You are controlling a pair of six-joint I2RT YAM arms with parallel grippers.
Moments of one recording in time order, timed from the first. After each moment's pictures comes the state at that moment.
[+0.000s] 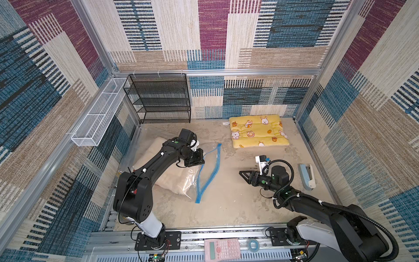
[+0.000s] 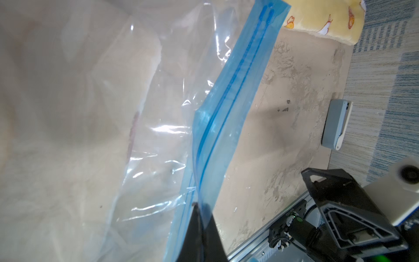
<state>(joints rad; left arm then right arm) -0.37 1.63 1.27 -0.76 0.44 -0.50 0.43 1.13 0.25 0.57 -0.51 0.70</state>
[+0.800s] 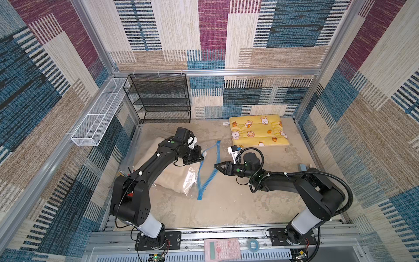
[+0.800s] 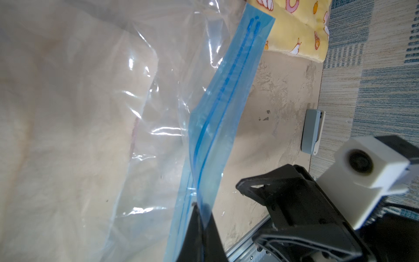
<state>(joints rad) -0.34 1.60 1.27 -0.72 0.48 -0.52 0.65 1.69 0.71 0.67 -0.52 0.84</state>
